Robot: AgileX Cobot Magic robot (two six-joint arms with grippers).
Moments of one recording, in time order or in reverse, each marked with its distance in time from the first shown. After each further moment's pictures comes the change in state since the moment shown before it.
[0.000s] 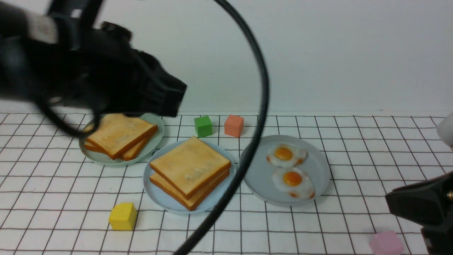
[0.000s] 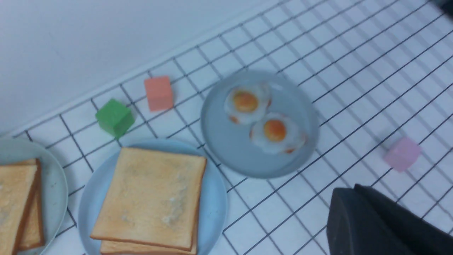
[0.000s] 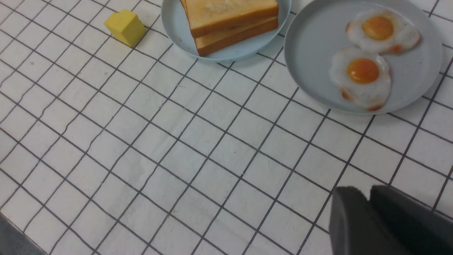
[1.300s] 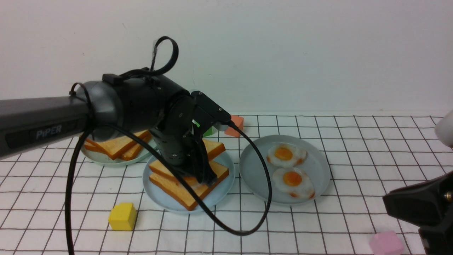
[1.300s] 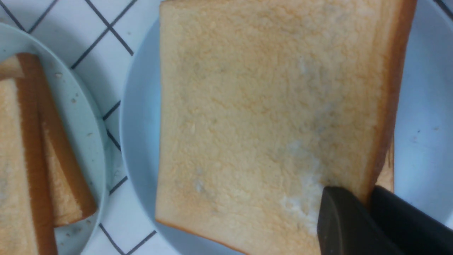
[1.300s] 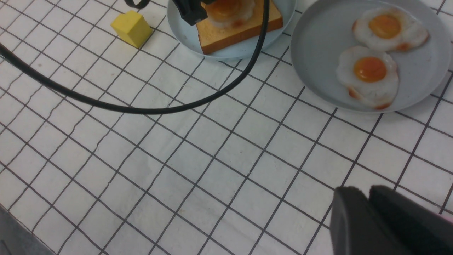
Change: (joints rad) right arm 0.000 0.008 0.001 0.020 0.001 -0.005; left arm 0.000 0.810 -0.207 0.458 0.042 -0.069
